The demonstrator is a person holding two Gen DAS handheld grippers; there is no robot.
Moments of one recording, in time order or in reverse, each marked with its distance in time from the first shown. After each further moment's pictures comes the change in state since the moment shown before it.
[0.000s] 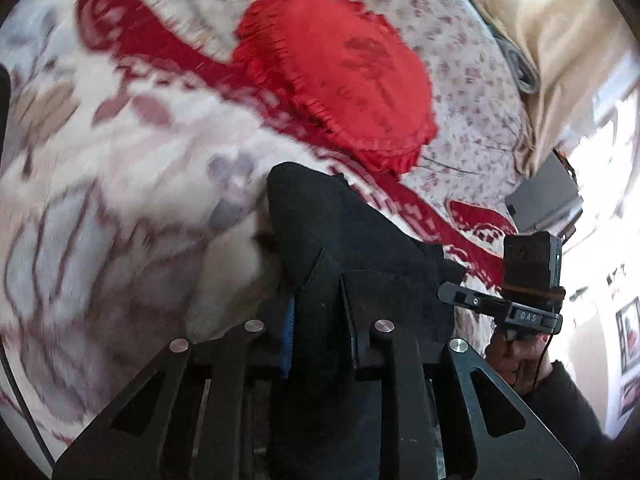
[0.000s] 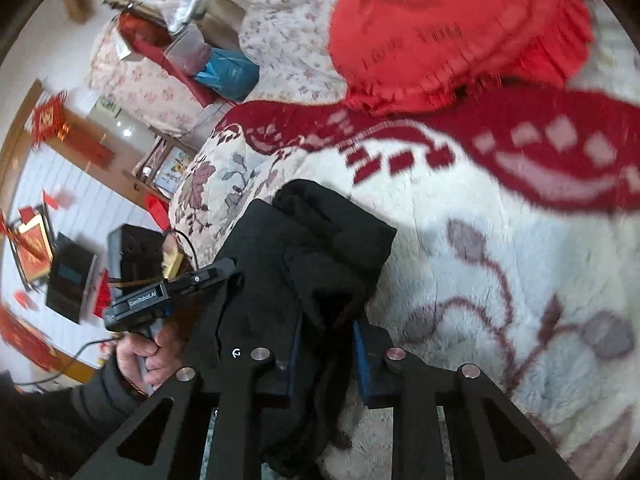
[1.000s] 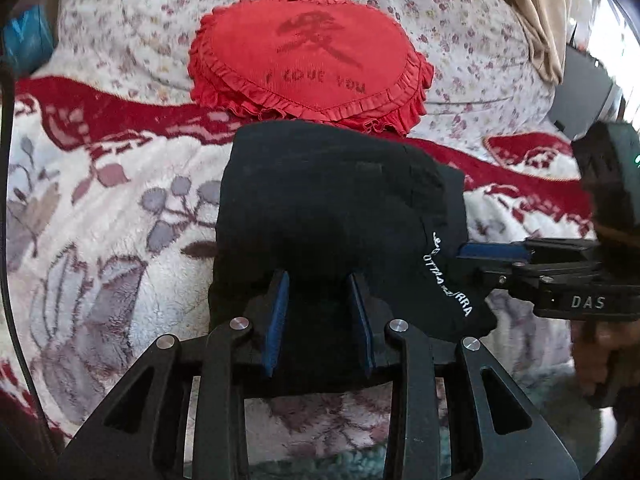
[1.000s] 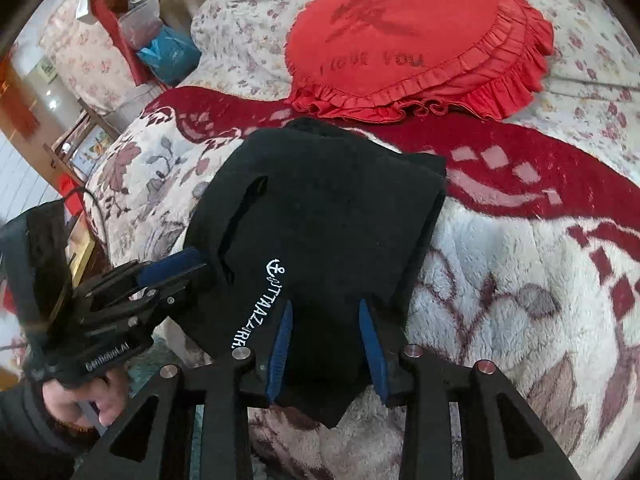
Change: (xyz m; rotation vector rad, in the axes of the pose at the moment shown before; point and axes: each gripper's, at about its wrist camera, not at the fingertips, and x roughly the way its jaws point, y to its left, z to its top) left arm 0.047 -0.071 -0.045 0.340 -0.023 0.335; right arm 0.002 0.033 -0.013 -0.066 0.024 -0.408
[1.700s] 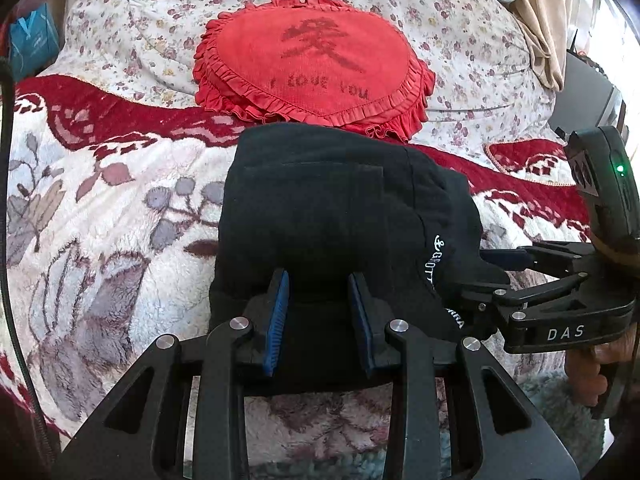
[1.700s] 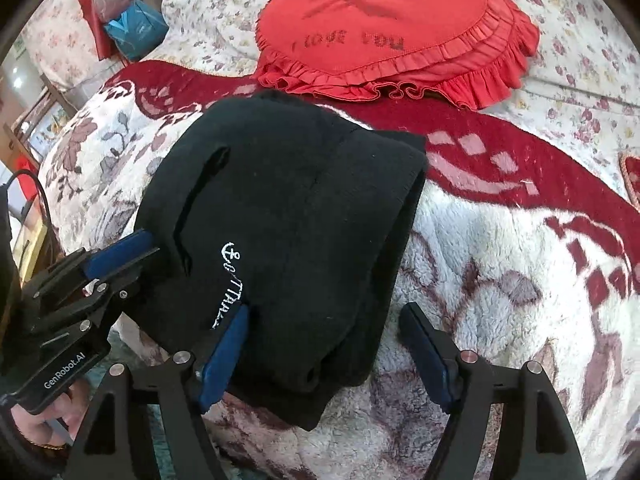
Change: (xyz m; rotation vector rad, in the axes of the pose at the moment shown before) left arm -0.004 0.003 -0.002 -0.020 -0.022 -0.007; right arm 0.015 0.005 -0.001 -0.008 0.068 -0.167
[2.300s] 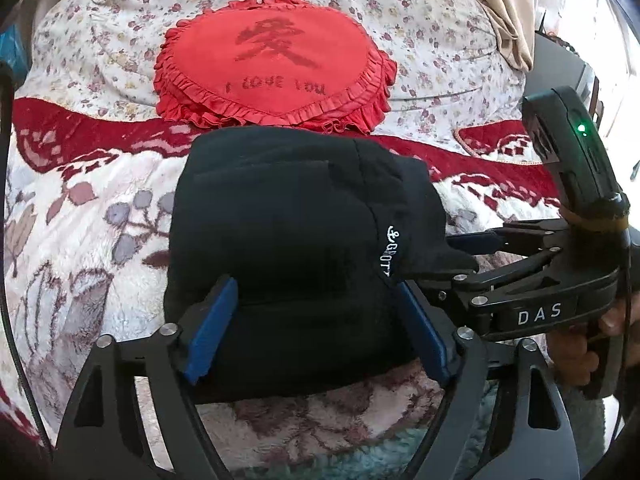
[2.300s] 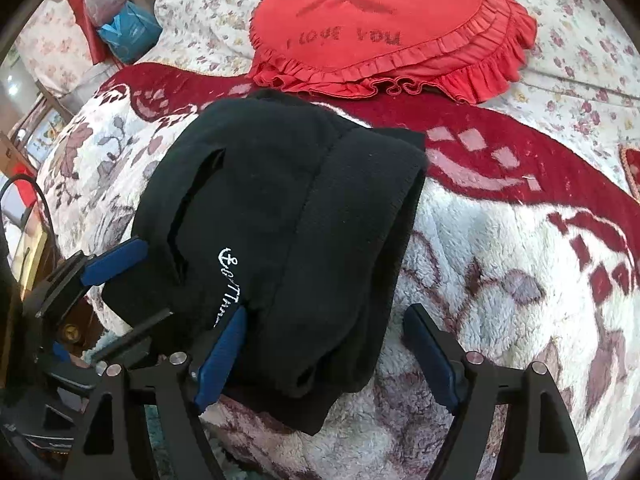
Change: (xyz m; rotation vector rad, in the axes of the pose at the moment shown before) left arm 0.002 -0.021 0.003 0.085 0.010 -0.093; right arm 0.003 -0.003 0.005 0.027 0.020 0.033
